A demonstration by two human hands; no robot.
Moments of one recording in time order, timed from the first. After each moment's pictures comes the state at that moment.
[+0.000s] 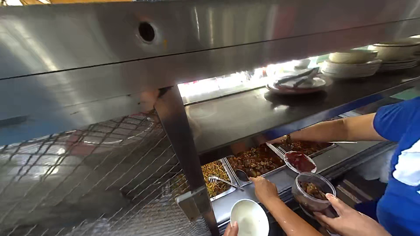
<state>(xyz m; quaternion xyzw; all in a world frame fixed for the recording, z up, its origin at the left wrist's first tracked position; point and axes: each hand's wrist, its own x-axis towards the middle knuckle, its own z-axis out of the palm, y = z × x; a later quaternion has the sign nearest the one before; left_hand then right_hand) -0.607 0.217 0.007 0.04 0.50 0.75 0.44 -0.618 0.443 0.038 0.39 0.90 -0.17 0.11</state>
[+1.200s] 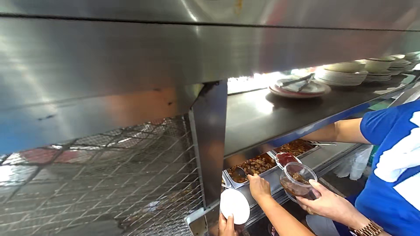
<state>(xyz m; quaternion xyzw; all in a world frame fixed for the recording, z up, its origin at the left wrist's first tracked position) -0.635 0.258 -0.006 -0.03 0.53 0.75 0.40 -0.643 0.457 0.017 0.46 0.87 -0.11 0.11</state>
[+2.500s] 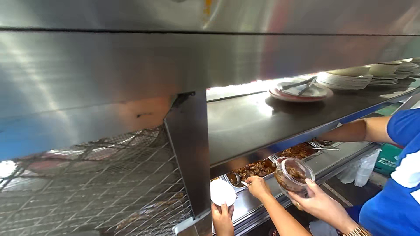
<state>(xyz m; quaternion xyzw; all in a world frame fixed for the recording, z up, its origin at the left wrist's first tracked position) -0.660 0.307 -0.007 -0.09 0.51 0.81 0.26 -0.643 0.501 0.001 0.45 0.85 -0.26 0.09</state>
